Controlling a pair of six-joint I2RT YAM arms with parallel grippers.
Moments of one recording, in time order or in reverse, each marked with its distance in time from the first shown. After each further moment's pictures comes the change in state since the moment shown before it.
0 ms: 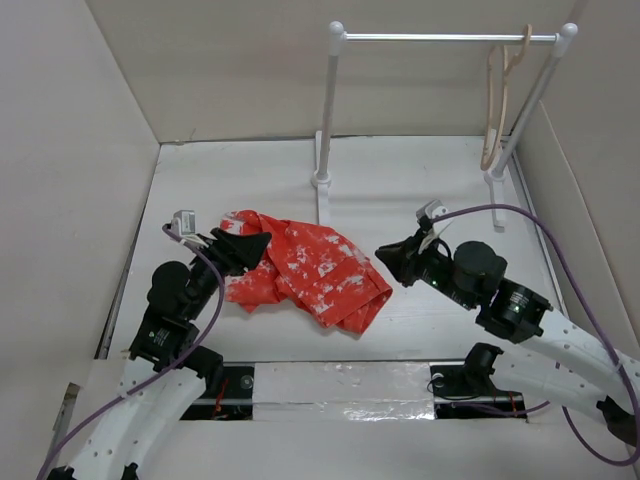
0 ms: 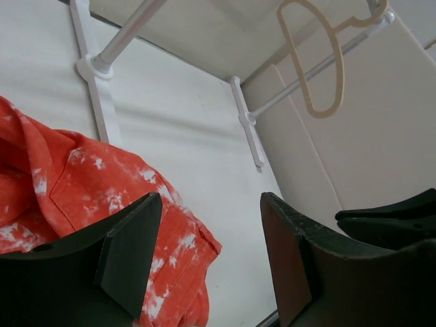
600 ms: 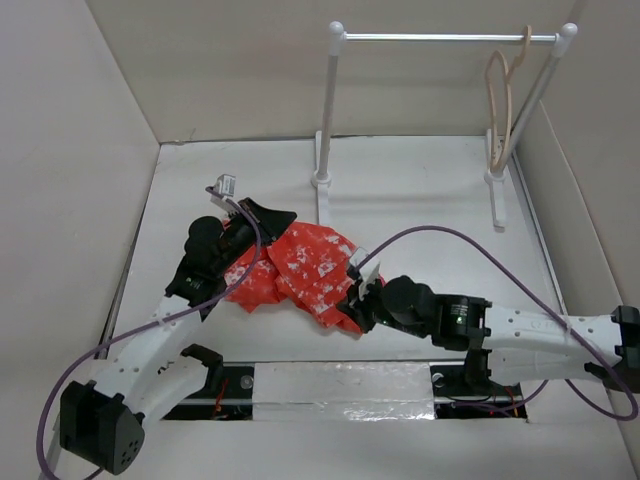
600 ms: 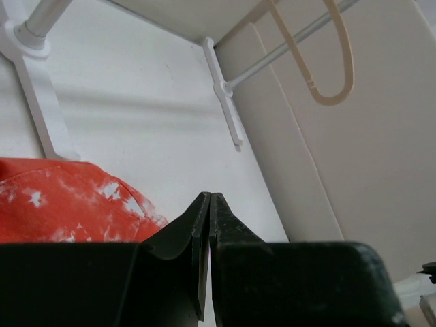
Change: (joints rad) left arm 0.000 0.415 0.039 0.390 0.187 -0.053; right arm 0.354 0.256 -0.025 0.011 0.115 0.040
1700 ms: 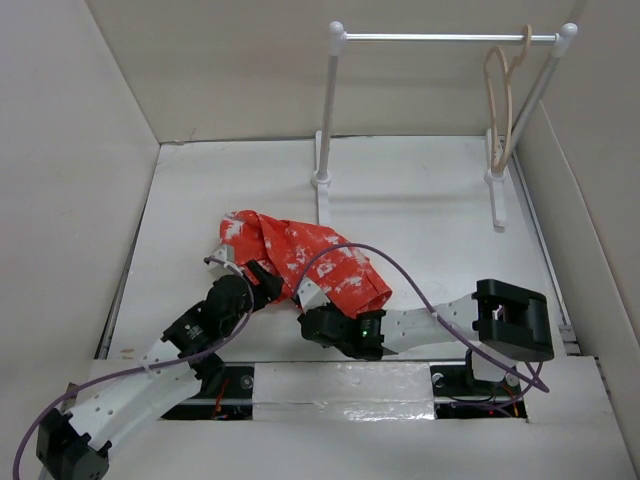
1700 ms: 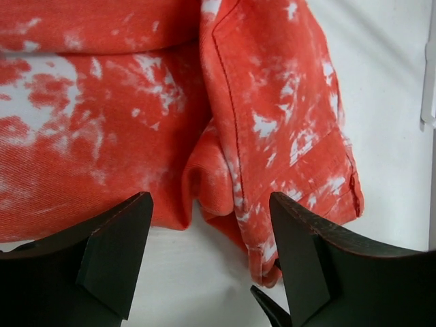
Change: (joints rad) left arm -0.304 -0.330 -0.300 -0.572 -0.592 -0.096; right arm 0.099 0.647 0.074 0.113 0.256 0.097
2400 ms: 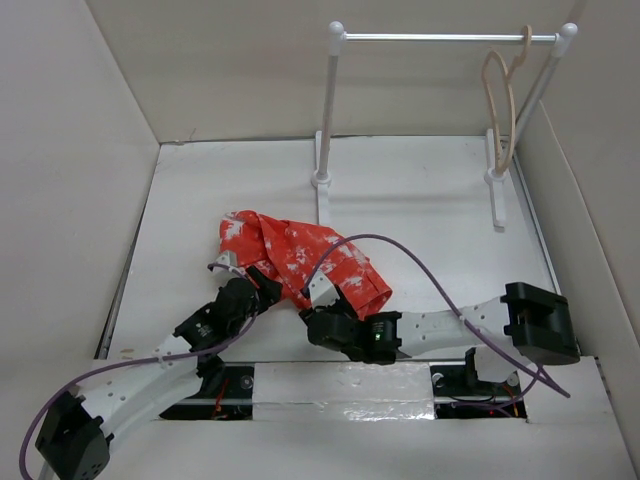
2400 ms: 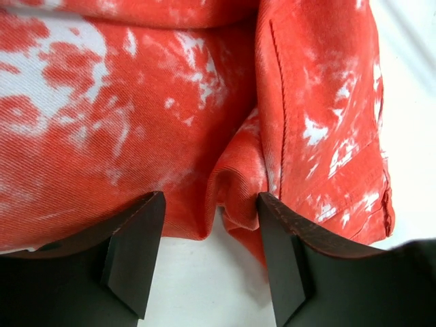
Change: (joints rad) left arm 0.000 0.114 -0.102 0.142 -0.029 -0.092; right arm 0.058 -0.118 0.024 -0.070 0.213 0.080
